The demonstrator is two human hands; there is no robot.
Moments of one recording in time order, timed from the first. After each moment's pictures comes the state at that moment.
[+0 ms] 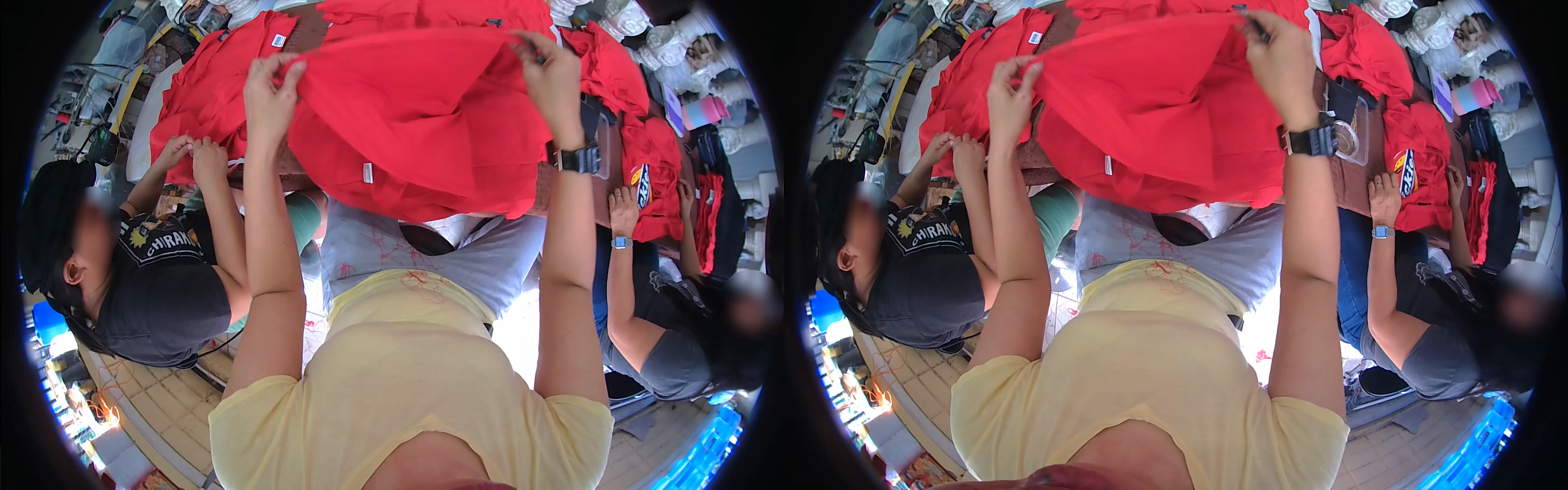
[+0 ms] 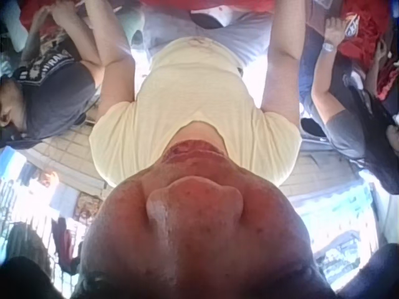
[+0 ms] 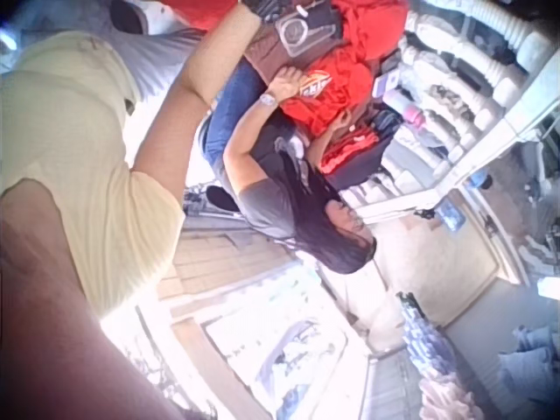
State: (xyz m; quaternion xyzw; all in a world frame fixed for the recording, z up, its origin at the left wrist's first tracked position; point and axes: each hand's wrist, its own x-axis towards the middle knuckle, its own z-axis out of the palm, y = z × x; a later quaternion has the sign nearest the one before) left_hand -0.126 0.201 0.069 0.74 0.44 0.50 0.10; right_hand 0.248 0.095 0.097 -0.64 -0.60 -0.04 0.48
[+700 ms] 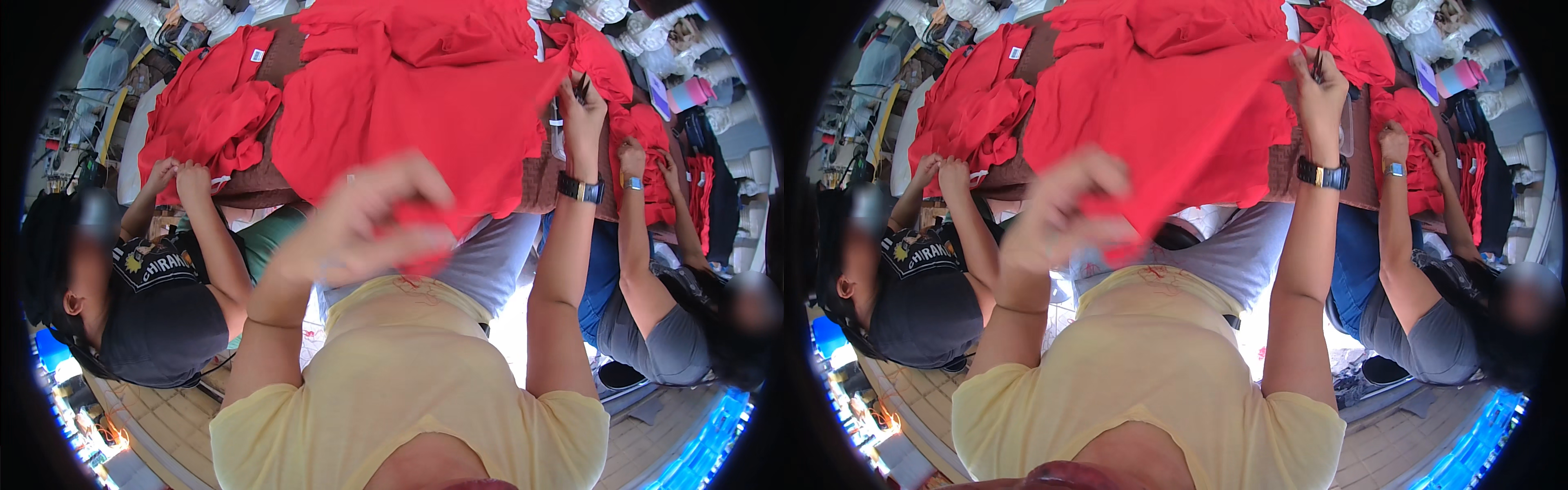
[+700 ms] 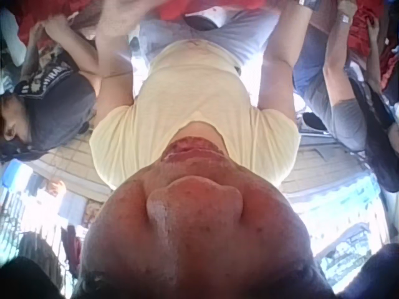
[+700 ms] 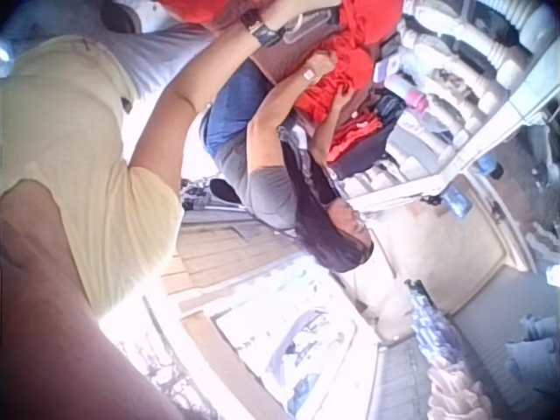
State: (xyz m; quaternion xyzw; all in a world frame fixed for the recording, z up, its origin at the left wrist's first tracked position) left_hand -0.053 0.028 0.162 0.78 0.12 0.27 0.55; right_hand 0.319 0.050 0.057 -0.60 -0.43 0.11 0.66
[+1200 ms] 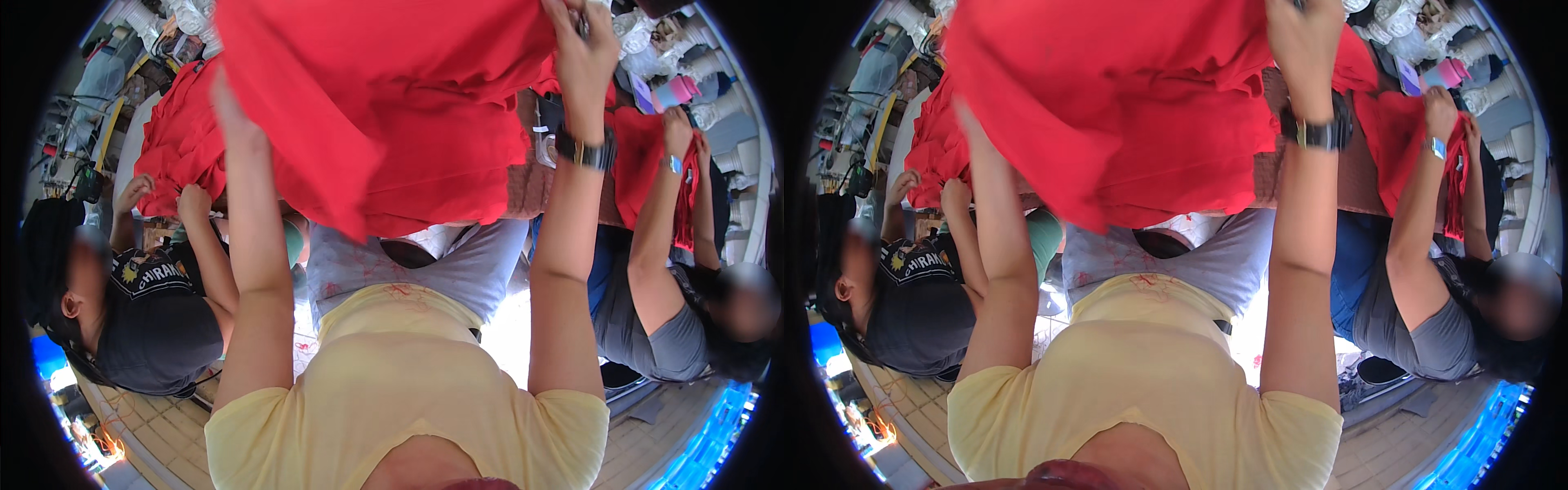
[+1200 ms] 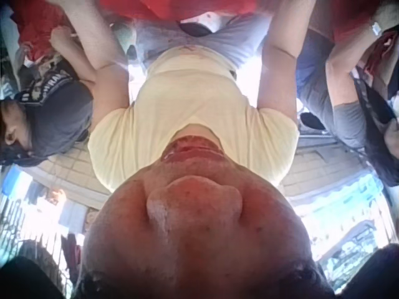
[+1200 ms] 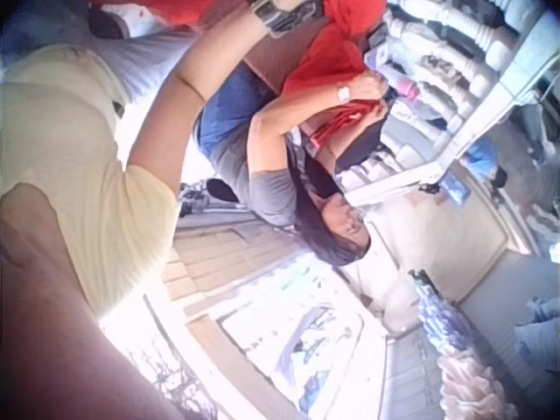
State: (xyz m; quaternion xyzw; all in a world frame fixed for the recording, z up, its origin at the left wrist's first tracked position) left_hand -0.082 0.211 0.121 0.76 0.44 0.44 0.18; right_hand 0.276 0.083 0.178 -0.45 -0.59 -0.09 0.67
